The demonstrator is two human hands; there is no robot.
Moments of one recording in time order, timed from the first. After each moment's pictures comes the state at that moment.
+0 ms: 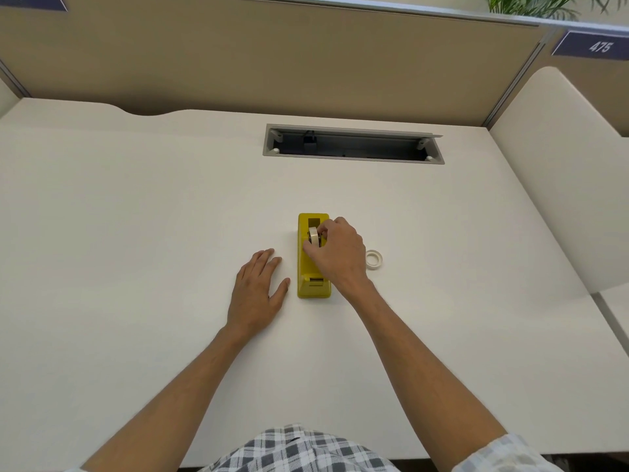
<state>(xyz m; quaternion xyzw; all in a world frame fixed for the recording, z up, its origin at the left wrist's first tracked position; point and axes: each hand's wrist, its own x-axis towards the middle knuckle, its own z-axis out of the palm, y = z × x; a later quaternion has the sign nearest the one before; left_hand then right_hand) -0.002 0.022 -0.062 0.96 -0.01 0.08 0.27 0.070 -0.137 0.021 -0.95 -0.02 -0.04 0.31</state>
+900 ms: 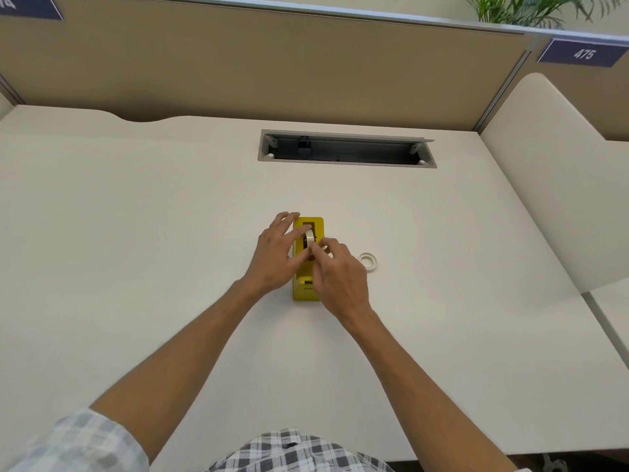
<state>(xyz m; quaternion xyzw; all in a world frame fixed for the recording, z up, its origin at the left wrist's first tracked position) 0.062 -0.006 -0.003 0.94 -0.10 0.06 0.33 0.030 -0.157 0.011 -0.95 -0.19 -0.18 0.18</state>
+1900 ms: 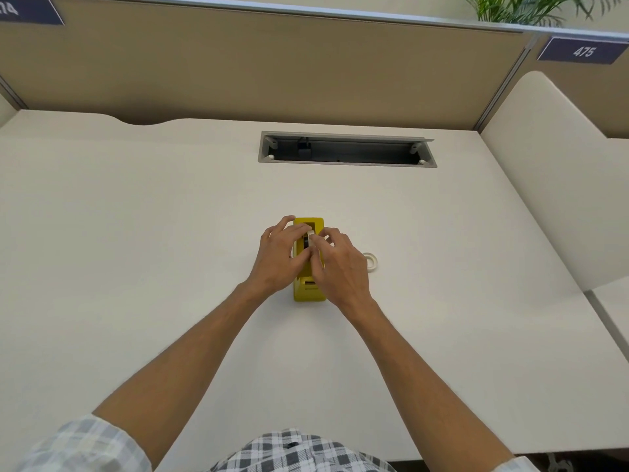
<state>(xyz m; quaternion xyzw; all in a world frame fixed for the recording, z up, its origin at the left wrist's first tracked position) 0.059 -0.013 -0.001 0.92 -0.09 0.09 0.37 0.043 -0.154 0.019 -0.95 -0.16 -0.17 0.19</state>
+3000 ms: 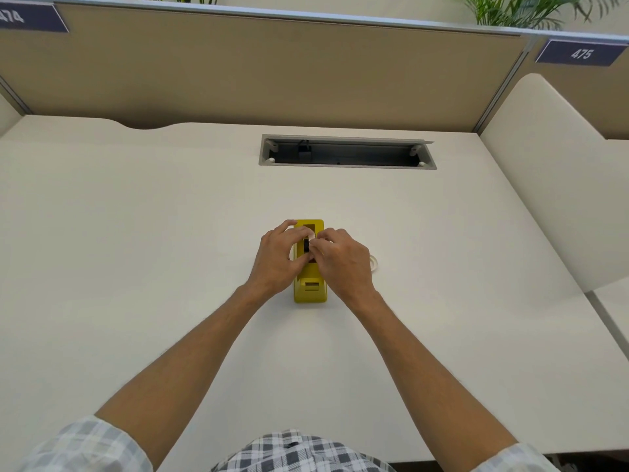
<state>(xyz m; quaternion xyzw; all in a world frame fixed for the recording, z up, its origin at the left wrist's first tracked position) 0.056 -0.012 0.005 0.91 -0.10 0.09 0.39 0.057 -0.160 0.020 -0.93 -0.21 -0.23 0.17</state>
